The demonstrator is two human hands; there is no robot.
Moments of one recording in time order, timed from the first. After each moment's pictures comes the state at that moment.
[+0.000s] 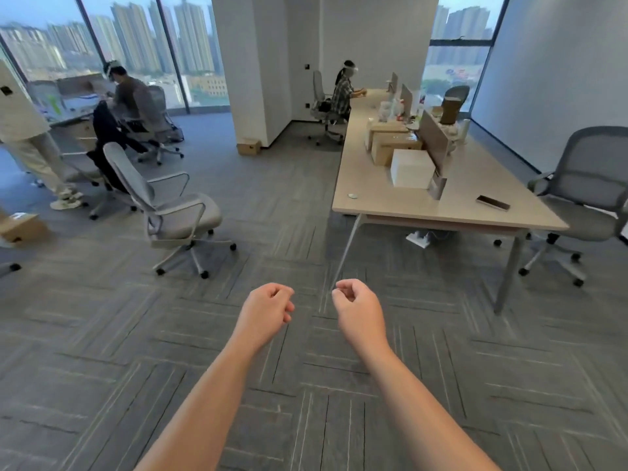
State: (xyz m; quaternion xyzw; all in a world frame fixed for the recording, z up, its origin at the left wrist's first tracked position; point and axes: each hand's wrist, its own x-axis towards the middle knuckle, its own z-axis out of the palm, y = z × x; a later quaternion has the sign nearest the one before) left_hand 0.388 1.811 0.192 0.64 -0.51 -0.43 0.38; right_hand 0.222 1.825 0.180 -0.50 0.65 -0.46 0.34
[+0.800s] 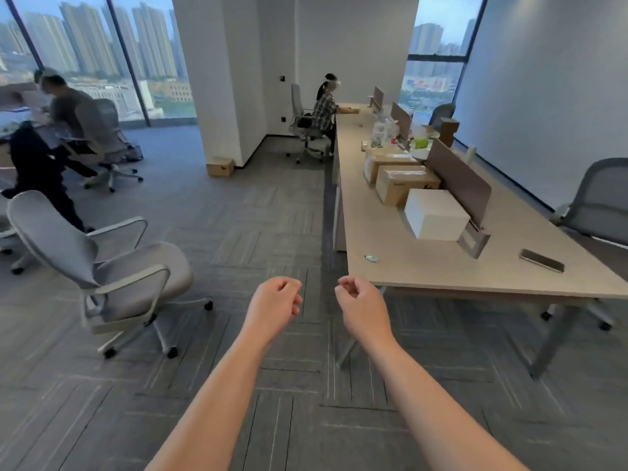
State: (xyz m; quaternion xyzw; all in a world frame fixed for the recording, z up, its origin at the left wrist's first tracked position) left_hand 0.462 1.278 0.221 0.59 -0.53 -0.46 0.40; right_hand 0.301 1.306 0.208 -0.51 0.67 -0.45 0.29
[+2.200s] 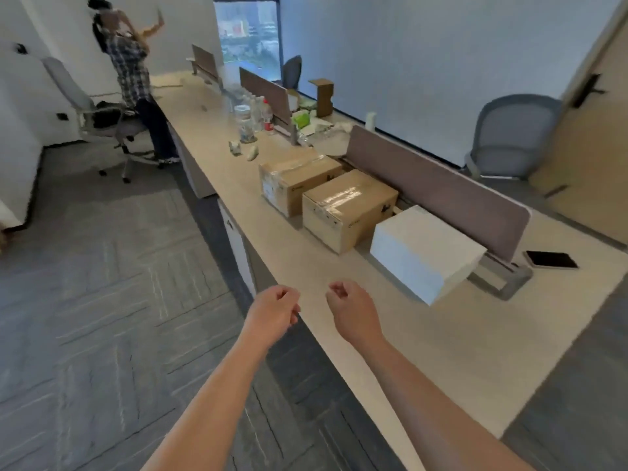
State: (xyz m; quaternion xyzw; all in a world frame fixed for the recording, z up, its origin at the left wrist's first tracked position) left_hand 0.239 0.416 0.159 0.44 -0.70 -0.55 0.13; right_hand 0.122 0.516 0.133 -0.26 0.84 -0.44 0.19
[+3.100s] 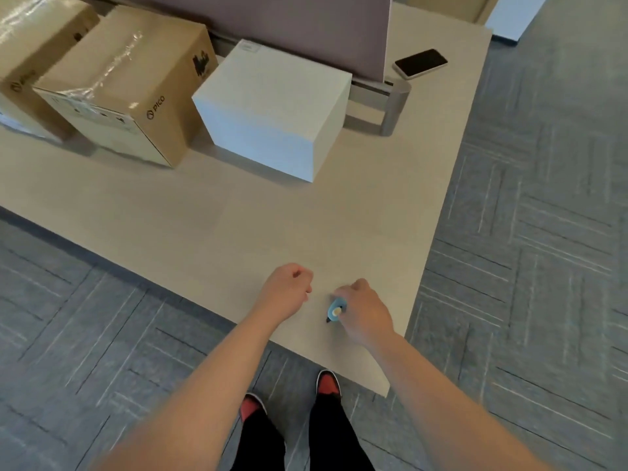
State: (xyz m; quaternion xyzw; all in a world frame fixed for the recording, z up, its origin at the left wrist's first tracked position) left_hand 0.044 0.549 -0.077 0.26 -0.79 -0.51 -0.22; right_hand 0.039 0.720 -0.128 -0.08 0.94 -0.16 0.30
